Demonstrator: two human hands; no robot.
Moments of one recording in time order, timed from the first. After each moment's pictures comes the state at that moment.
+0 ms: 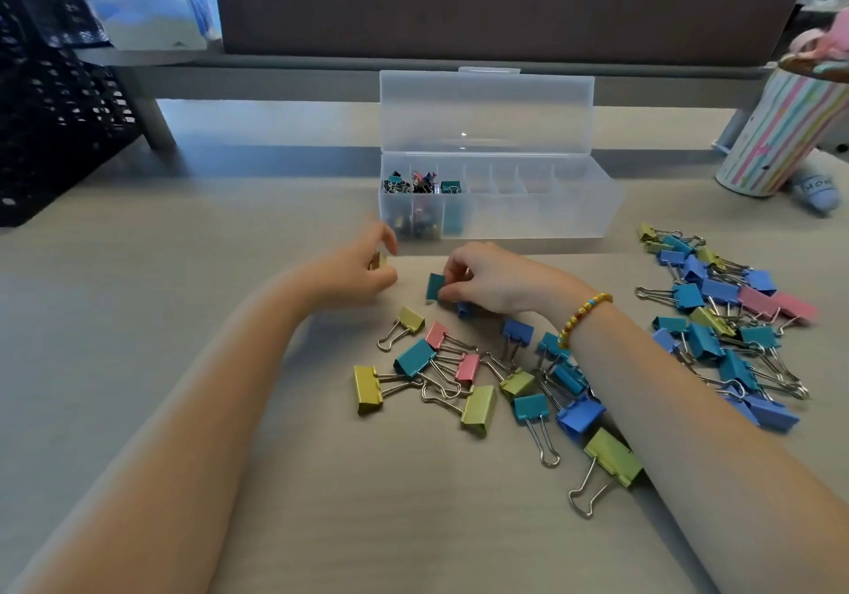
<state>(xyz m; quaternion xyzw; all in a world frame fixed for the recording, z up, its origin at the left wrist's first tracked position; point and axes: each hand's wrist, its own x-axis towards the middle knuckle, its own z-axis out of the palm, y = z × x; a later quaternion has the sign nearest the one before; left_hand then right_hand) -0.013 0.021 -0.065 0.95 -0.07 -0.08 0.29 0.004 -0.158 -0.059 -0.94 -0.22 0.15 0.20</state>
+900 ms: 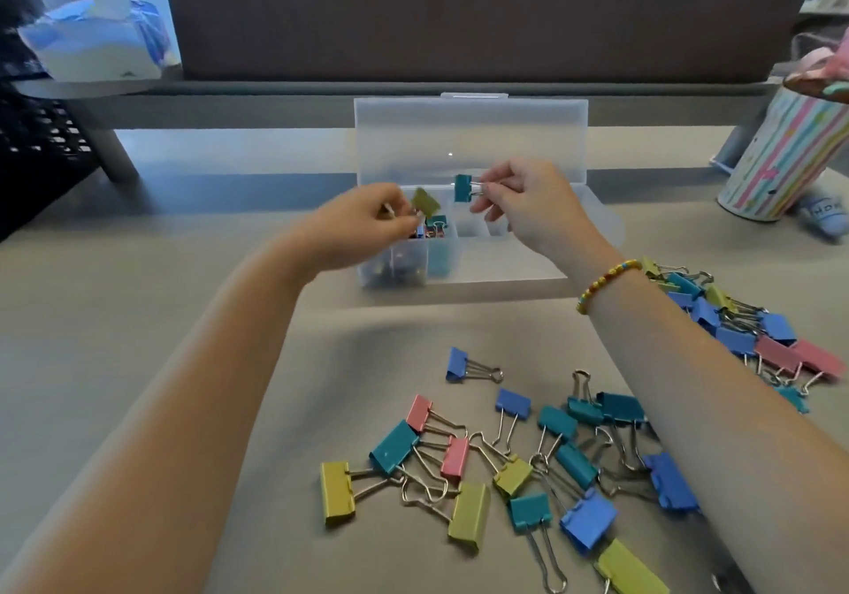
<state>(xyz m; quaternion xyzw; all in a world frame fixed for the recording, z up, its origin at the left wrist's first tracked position) 0.050 -0.001 -0.008 0.93 -0.10 -0.03 0.35 0.088 -0.185 -0.017 -0.87 -0.11 -0.07 0.47</state>
